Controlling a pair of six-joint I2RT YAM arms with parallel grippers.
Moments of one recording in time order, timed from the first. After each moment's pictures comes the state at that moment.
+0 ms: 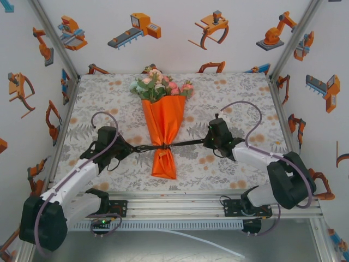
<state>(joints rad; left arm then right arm) -0.34 0.99 0.48 -0.28 0.05 -0.85 0.51 1.38 0.61 -0.01 0.14 0.66</state>
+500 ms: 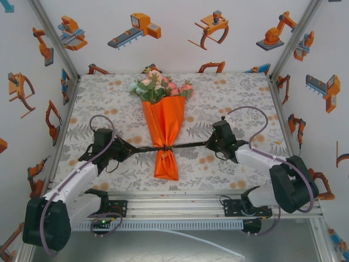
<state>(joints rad) -0.26 0.99 0.42 -0.21 0.20 -0.87 0.48 1.34 0.57 -0.03 0.12 0.76</state>
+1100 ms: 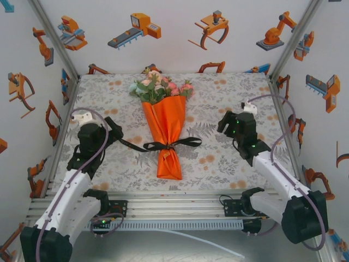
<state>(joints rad) -0.22 0.78 0.52 -0.15 -0.29 -0.46 0.27 1.05 0.62 -0.04 0.21 0.43</state>
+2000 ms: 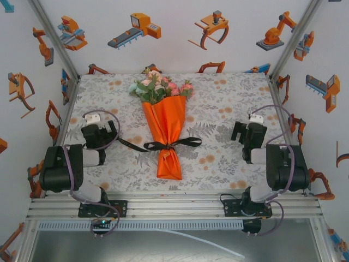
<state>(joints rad) 0.01 1.55 0.35 0.79 -0.08 -0.12 -0.04 1.54 0.37 0.69 0.14 0.07</state>
